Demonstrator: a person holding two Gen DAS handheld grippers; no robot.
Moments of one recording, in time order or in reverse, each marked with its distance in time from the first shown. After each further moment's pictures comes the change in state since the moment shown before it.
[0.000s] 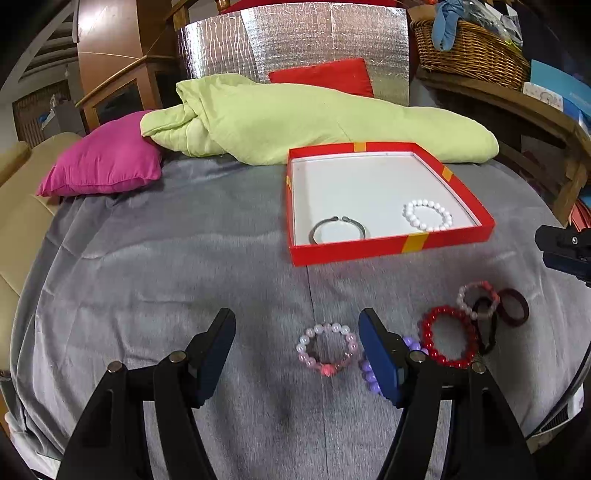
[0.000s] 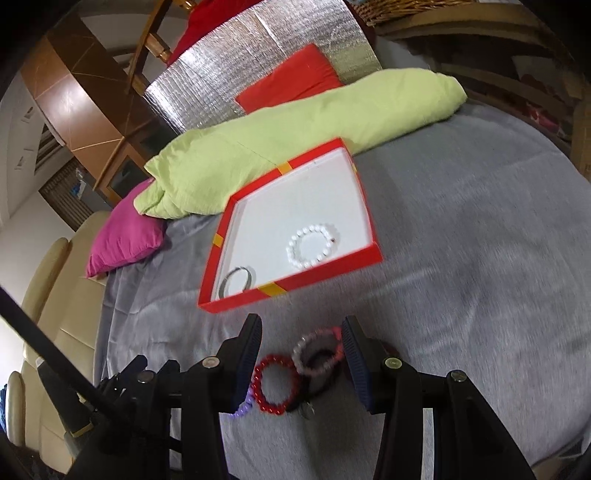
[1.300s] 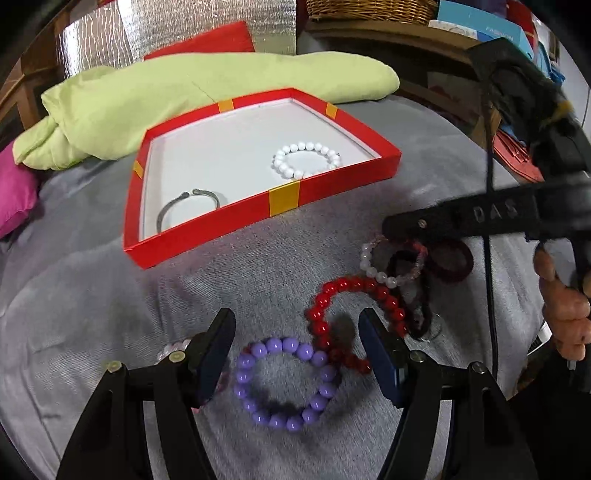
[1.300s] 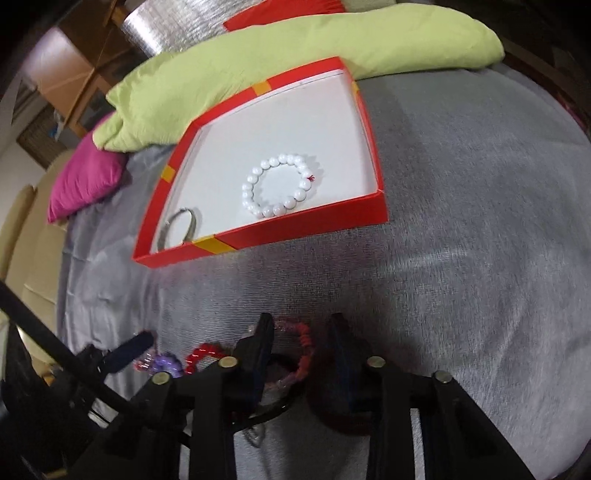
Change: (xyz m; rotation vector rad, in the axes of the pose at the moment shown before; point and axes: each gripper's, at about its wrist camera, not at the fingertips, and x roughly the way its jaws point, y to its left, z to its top) left arm 0.056 -0.071 0.002 0.246 0.135 -0.346; right arm 0.094 -0.009 0.006 -0.121 0.262 -0.105
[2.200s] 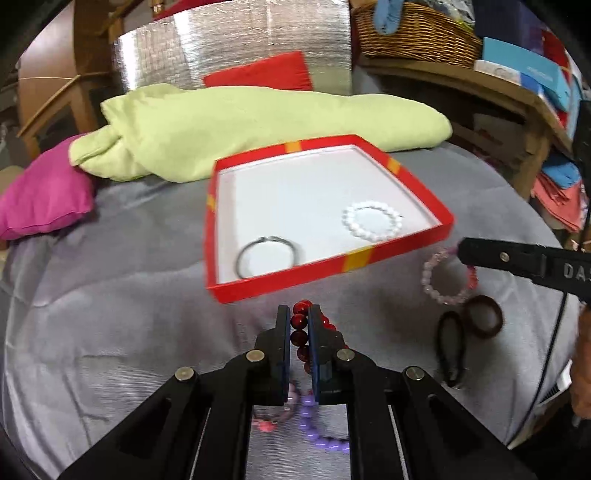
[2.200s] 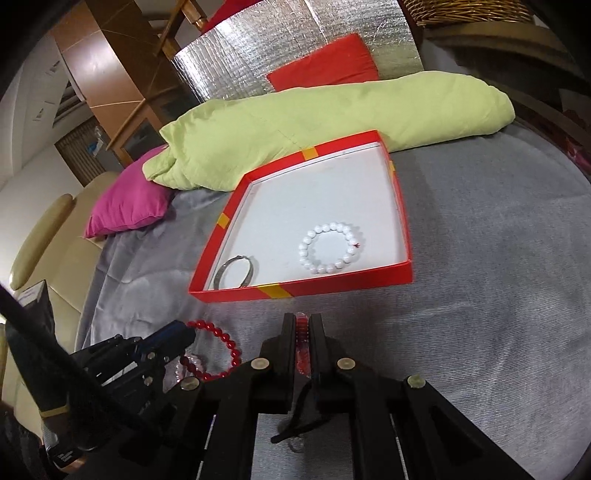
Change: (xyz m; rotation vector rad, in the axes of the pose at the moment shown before) left arm -0.038 0.028 0.012 -0.105 -0.134 0.196; right arm -0.045 0.025 -0.010 -0.054 -0.237 0.109
